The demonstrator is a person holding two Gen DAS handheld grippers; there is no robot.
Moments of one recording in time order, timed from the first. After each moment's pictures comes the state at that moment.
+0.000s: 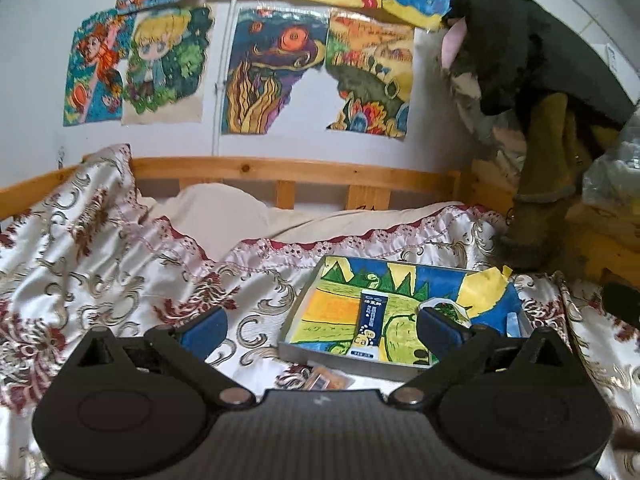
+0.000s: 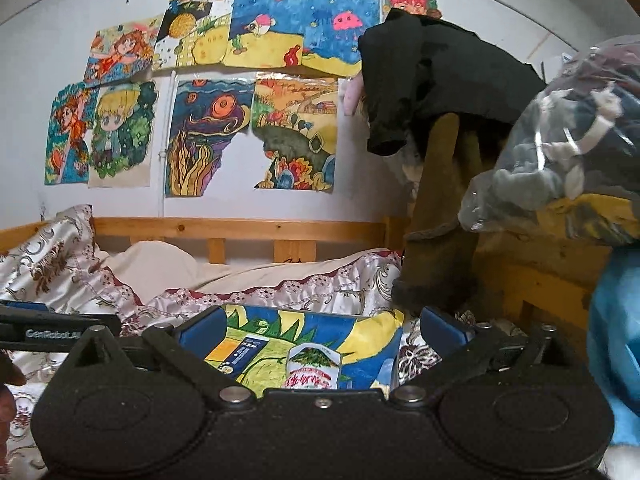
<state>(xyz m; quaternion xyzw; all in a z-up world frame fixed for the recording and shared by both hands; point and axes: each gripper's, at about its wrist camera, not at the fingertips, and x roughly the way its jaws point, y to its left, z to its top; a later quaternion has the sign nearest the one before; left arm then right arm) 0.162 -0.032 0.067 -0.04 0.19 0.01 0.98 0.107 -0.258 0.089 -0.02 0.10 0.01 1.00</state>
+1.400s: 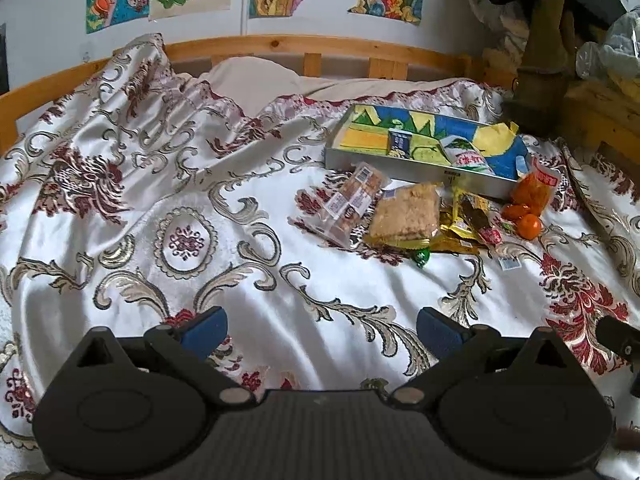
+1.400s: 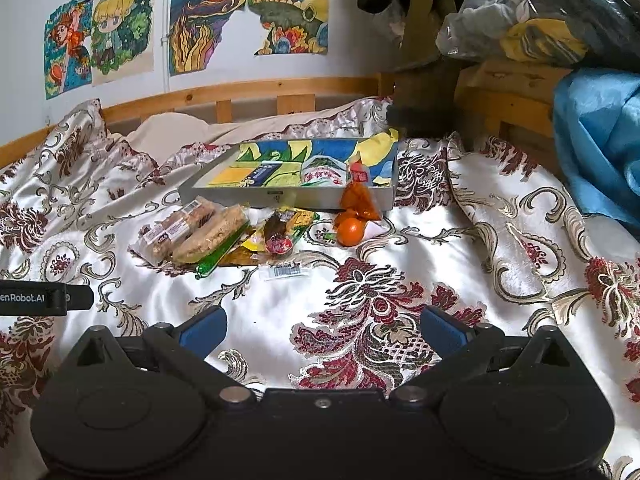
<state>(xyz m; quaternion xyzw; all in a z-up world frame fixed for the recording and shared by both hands) 0.046 0.006 -0.016 -0.03 0.35 0.01 0.94 -0.015 -0.236 -0.009 0.01 0.28 0.00 0.96</state>
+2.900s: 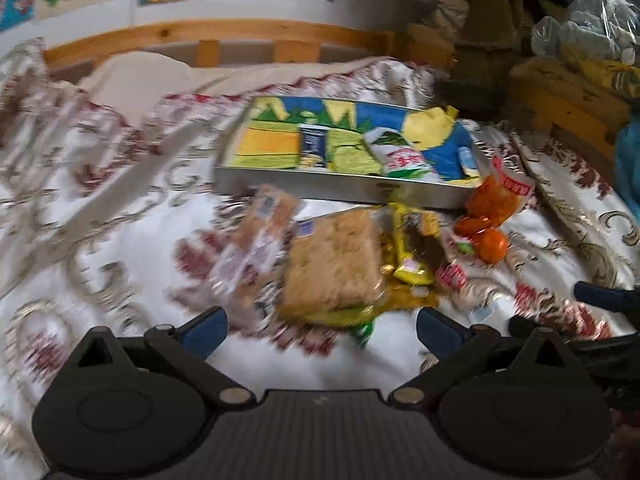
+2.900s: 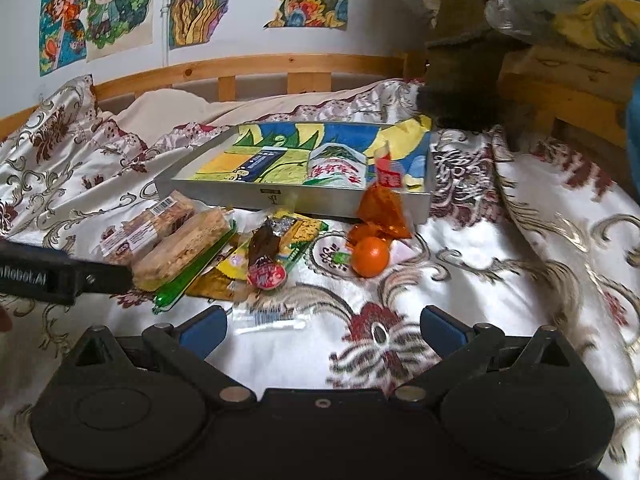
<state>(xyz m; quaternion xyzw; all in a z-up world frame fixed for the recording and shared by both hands) 0.175 -0.020 -0.035 -0.02 0.36 -0.14 0.92 0.103 -0.238 -0.040 -0.02 0.30 0.02 0.95</state>
